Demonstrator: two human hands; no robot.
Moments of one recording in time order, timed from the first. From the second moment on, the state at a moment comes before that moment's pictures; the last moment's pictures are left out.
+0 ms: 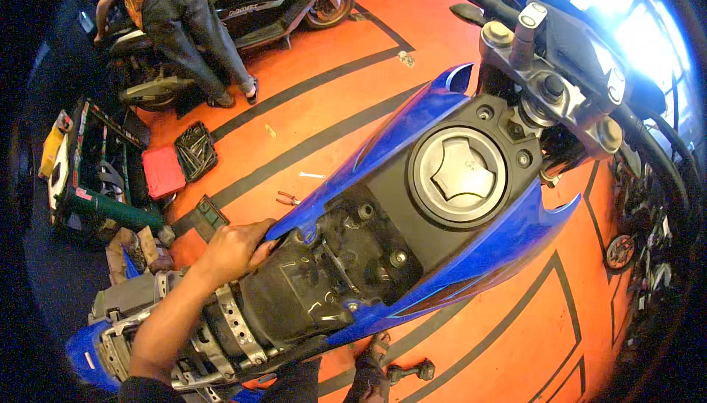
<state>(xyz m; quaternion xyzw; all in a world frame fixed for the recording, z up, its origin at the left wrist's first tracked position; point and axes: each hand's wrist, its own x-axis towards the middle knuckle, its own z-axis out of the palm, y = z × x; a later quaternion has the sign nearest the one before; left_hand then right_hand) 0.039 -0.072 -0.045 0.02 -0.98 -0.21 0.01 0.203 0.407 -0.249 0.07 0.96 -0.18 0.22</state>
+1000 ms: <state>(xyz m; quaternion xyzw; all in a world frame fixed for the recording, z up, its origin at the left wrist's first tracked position) 0.071 0.078 0.023 0.10 -0.85 -0.42 0.30 0.056 0.293 0.038 0.01 0.74 -0.67 0.04</state>
